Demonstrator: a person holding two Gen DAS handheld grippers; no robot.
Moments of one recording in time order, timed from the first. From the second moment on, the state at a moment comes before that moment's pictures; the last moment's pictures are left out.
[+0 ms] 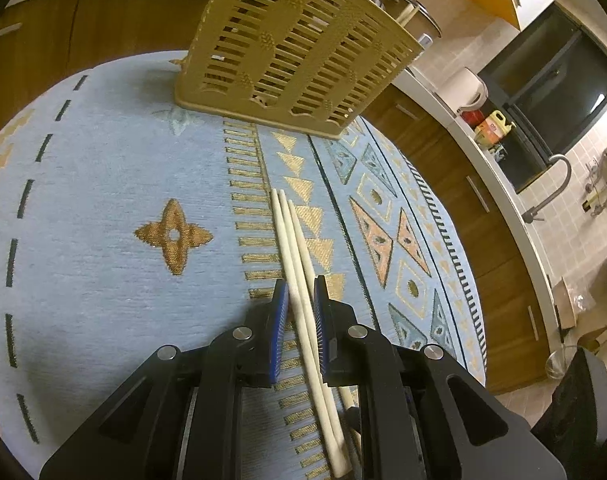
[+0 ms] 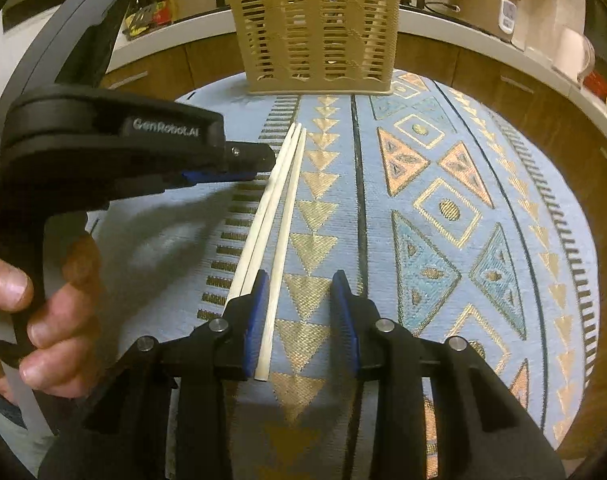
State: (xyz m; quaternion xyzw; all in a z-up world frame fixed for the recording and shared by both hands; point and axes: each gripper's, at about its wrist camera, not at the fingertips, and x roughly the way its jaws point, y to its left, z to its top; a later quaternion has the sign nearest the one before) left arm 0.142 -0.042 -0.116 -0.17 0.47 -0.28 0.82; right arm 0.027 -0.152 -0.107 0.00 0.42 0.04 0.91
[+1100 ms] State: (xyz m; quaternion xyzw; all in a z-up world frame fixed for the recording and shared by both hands) left arm 0.156 -0.095 -0.107 -0.03 0.48 -0.18 0.86; right arm 0.034 -0.211 -0.103 0.03 0.42 0.02 0.91
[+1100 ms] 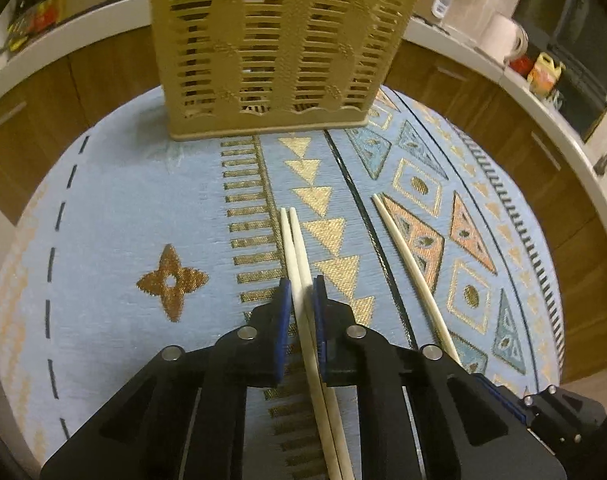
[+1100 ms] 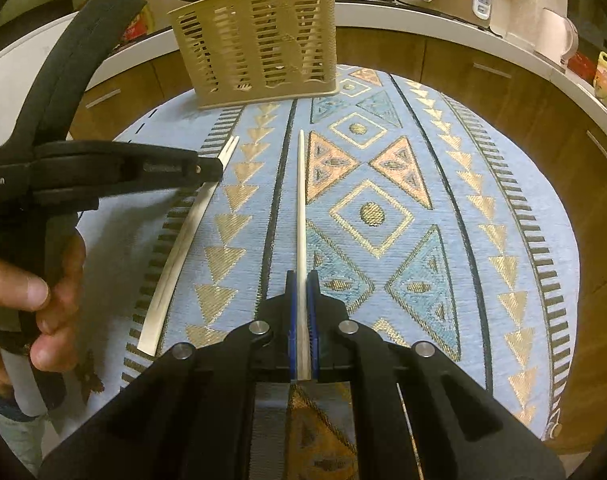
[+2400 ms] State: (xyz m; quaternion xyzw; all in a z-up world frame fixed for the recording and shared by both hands) left arm 0.165 -0.104 -0.096 0.05 0.54 -0.16 0.82; right arm 0.042 -0.259 -0.104 0.11 0.46 0.06 0.88
